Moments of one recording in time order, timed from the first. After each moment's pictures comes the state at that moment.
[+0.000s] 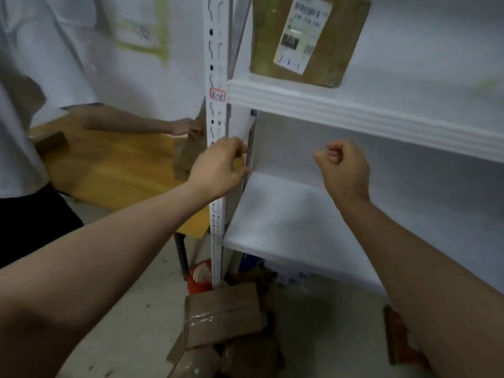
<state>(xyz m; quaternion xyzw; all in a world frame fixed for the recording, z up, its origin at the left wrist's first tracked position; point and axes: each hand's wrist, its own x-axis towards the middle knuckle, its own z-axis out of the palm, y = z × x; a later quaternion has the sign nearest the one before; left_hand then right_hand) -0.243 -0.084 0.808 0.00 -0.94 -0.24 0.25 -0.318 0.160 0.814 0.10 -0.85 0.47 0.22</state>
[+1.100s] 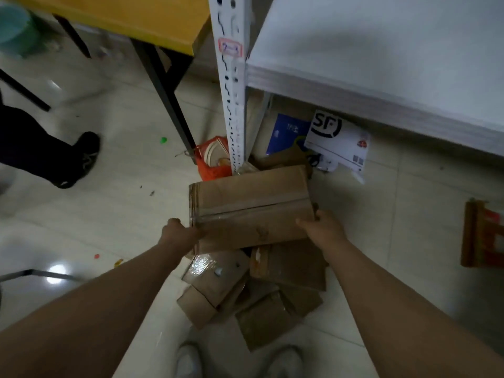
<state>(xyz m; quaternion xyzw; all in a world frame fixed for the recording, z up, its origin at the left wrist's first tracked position) -0.138 -0.155 0.165 0.52 -0.70 -0.44 -0.21 -0.258 0.120 0.186 -0.18 -0.84 0.37 -0.36</state>
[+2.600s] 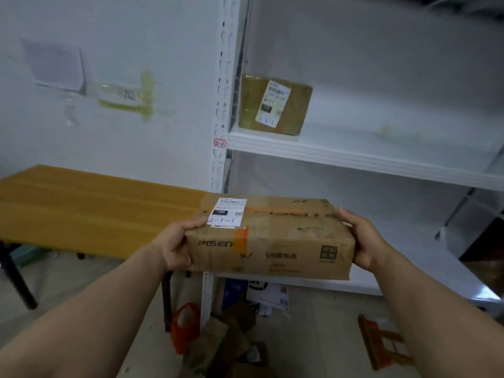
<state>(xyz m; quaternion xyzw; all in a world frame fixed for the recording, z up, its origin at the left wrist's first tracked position) -0.093 -0.174 0.767 0.12 -0.46 -0.85 -0.21 -0.144 0.218 0.819 -0.09 -0.65 0.74 -0.14</state>
